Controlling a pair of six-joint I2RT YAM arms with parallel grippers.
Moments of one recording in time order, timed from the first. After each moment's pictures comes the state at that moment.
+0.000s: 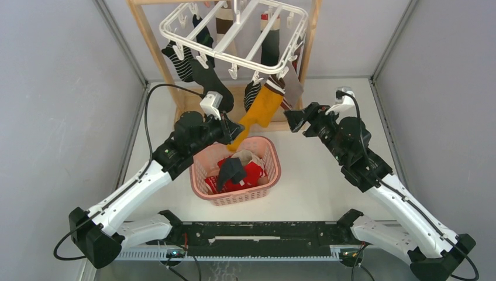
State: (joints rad) left arm -0.66 1.07 0.97 -0.14 0.10 -0.46; right arm 0.64 0.88 0.98 -0.16 0.18 0.56
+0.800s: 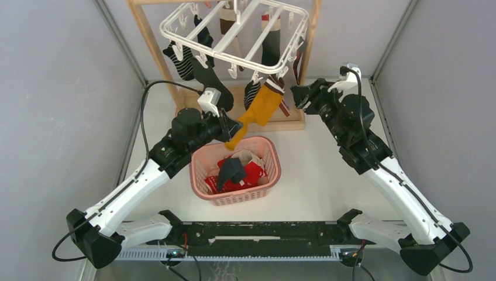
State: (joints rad) left arm -0.66 1.07 1.03 -0.20 0.08 -0.44; right arm 0.57 1.02 1.19 -0.17 0.19 0.50
